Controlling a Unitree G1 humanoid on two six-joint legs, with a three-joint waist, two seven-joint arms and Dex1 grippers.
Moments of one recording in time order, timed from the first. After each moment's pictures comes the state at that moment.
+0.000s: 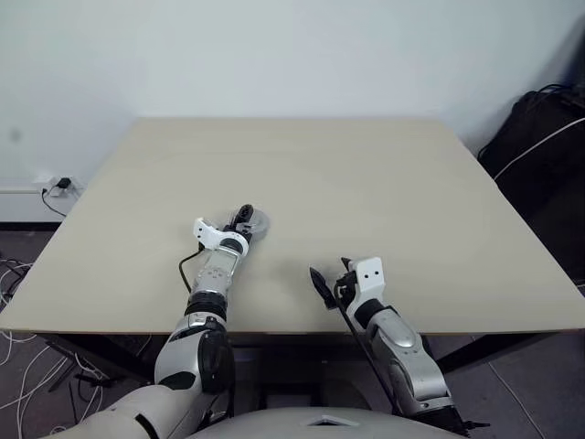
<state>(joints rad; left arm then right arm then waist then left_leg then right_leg) -0.53 -0.09 0.46 0.78 -0.80 0.28 -0.12 0.15 -0.13 0.15 -0.05 0.16 0.16 0.29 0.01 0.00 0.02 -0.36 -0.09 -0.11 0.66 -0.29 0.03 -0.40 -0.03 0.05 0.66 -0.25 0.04</state>
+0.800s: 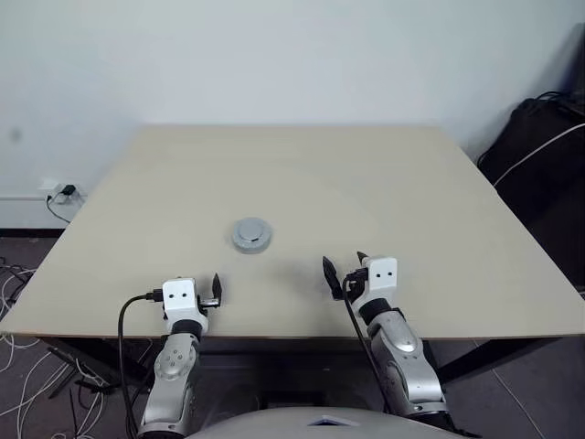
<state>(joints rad) 0.27 0.05 -0.04 0.11 0.04 -0.26 0.07 0.20 -0.04 0.08 -0.01 0.09 -0.05 0.18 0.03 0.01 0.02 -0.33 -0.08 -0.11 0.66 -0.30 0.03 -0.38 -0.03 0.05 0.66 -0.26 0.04</state>
